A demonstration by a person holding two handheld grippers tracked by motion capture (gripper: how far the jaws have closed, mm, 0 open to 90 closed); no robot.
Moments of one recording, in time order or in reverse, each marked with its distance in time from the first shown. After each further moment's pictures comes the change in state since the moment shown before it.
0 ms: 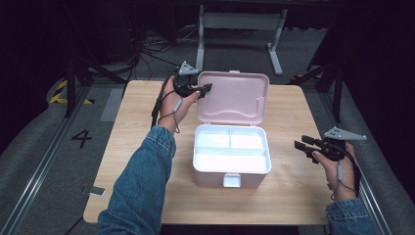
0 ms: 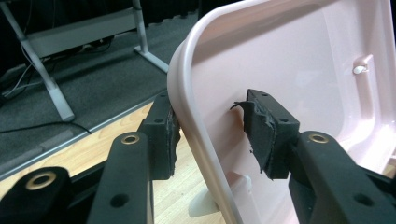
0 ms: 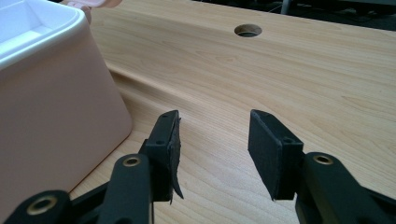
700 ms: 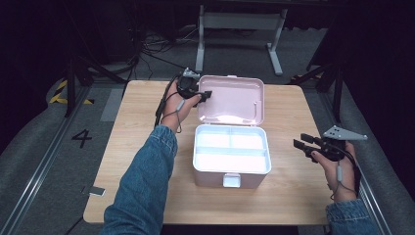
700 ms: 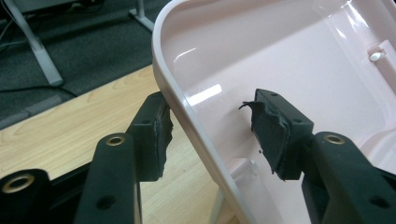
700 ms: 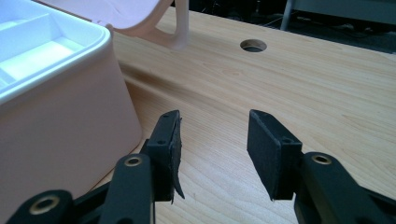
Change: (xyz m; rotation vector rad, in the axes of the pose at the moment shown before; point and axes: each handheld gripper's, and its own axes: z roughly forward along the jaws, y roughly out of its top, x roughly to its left) left arm 0.016 -0.021 0.033 0.121 -0.015 -0.065; right arm 0.014 0.011 -0.005 -0.026 -0.001 -0.045
